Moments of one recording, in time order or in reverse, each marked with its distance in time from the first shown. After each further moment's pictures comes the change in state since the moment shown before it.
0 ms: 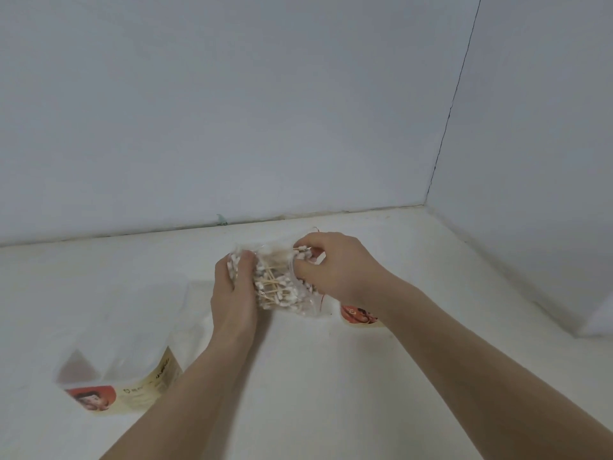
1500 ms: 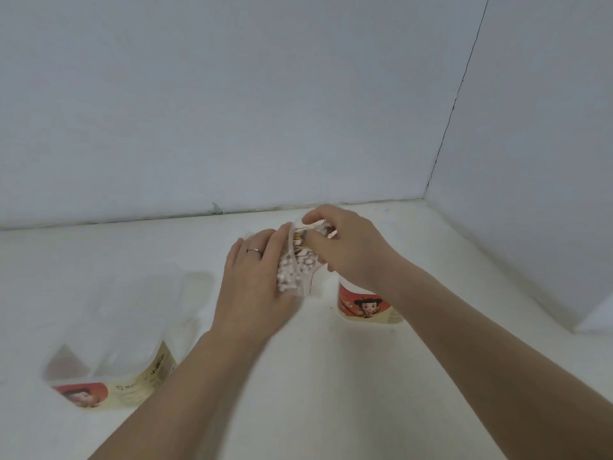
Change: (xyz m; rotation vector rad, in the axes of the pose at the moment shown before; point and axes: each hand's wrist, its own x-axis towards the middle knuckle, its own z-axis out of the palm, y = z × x) left_hand 0.007 0.005 0.007 0.791 -0.164 0.829; right_hand 0.018 0.010 -0.008 0.098 0.074 0.007
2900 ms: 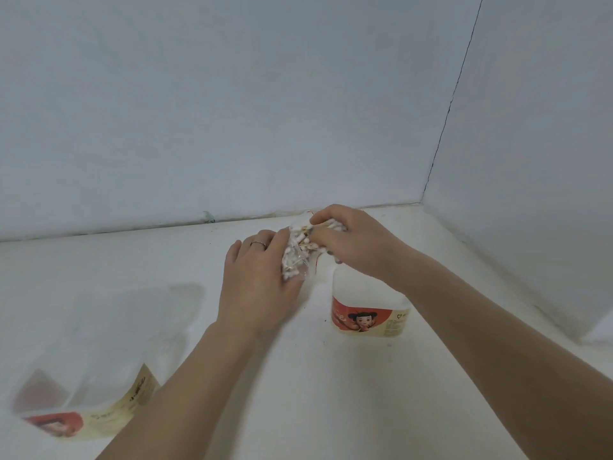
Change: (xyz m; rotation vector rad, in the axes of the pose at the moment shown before) left_hand 0.028 0.007 0.012 0.121 -0.095 -0.076; right_hand 0.019 0.008 -0.025 0.049 -0.078 0.127
